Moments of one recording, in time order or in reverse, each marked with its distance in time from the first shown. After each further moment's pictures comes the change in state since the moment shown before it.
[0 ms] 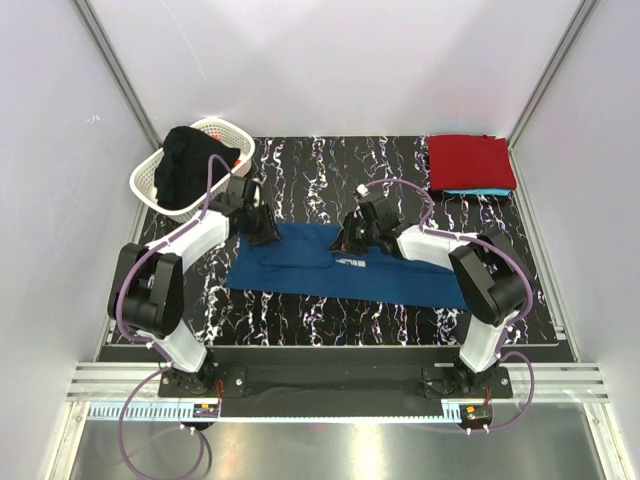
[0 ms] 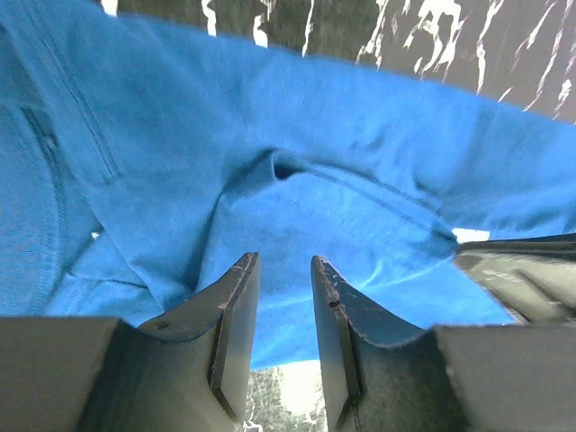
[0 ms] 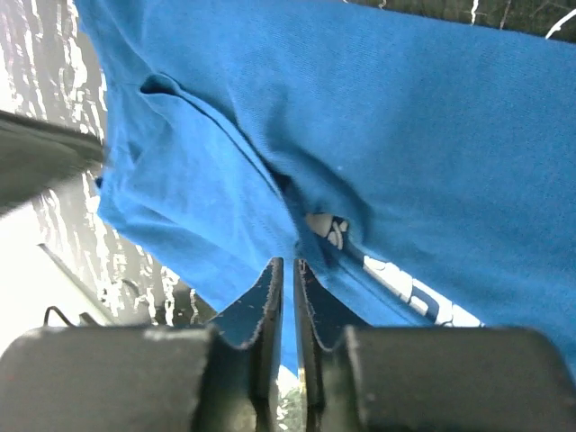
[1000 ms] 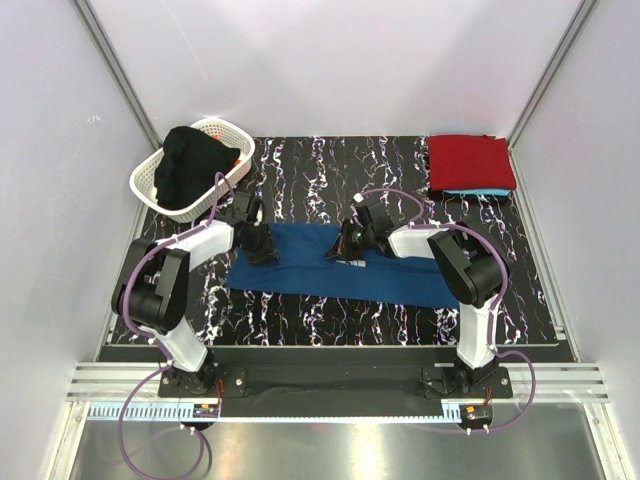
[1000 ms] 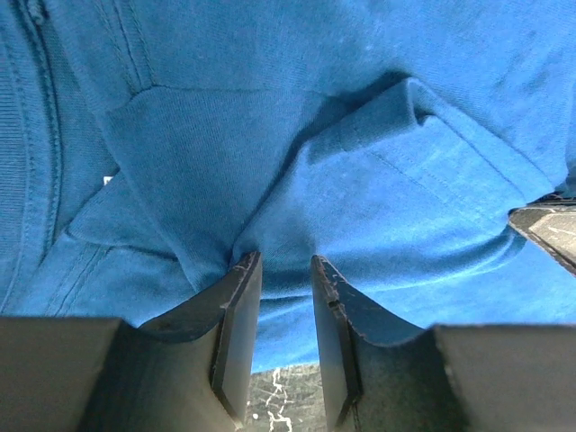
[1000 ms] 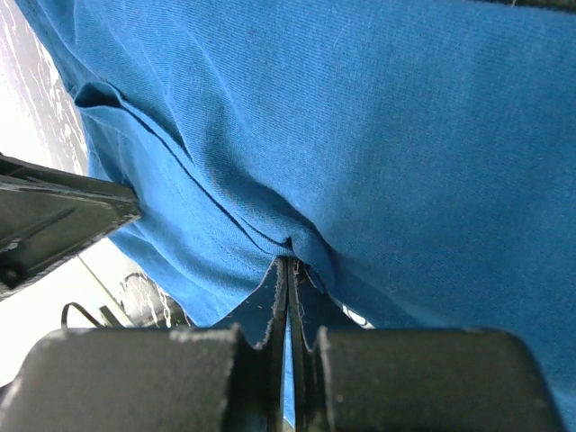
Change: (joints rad) left arm -0.015 0.032 -0.141 0.030 -0.028 -0.035; right arm -0.023 0.164 0.032 0.081 -0.111 0.079
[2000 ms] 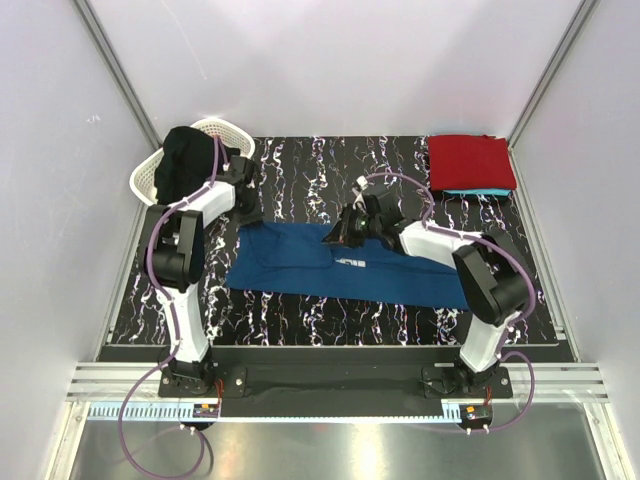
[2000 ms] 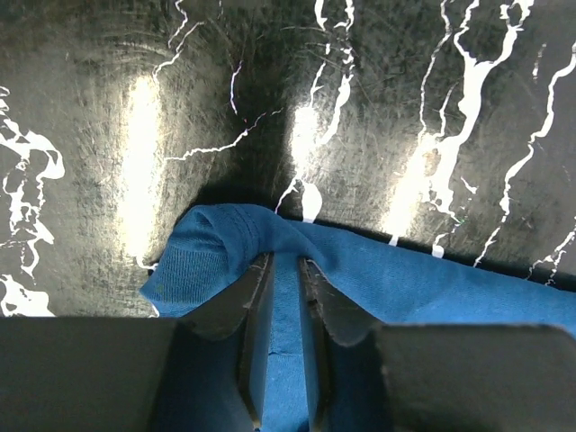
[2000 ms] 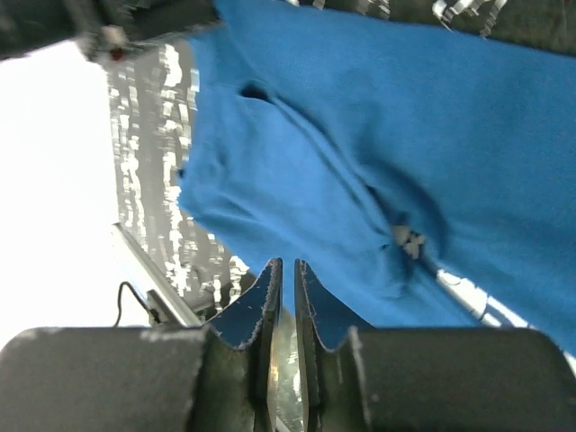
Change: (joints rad) left arm 0.120 0.340 0.472 -0.134 -0.199 0.131; right arm 0.000 -0.171 0.002 -0.027 -0.023 -0.005
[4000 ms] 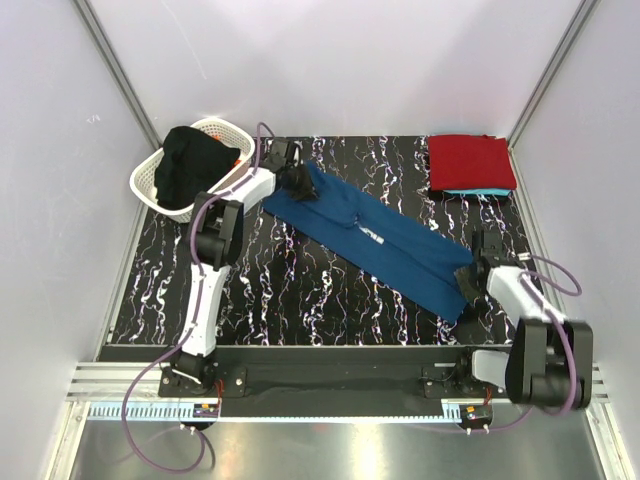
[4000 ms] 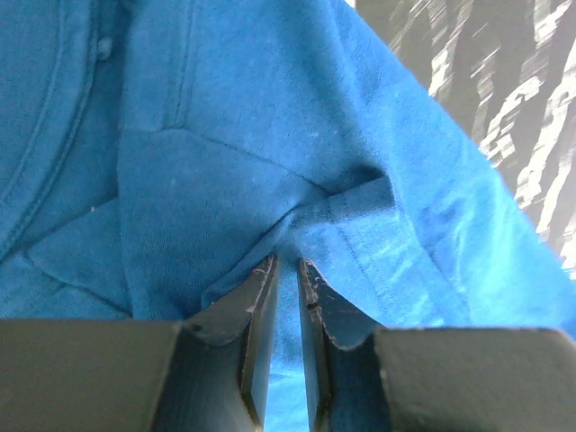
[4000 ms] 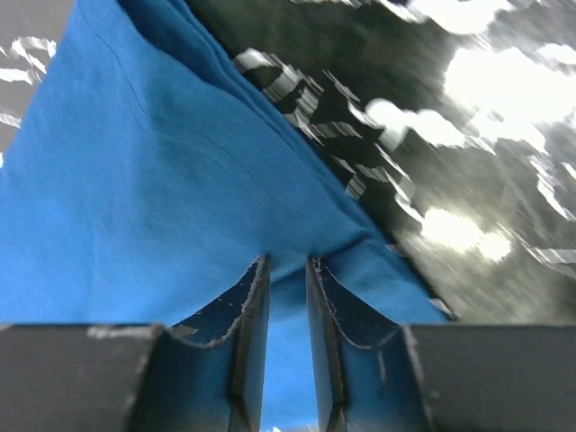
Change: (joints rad) left arm -0.146 0.365 0.465 0.127 0.311 -0.141; right arm -0.644 -0.532 -0.458 -0.617 0.661 0.409
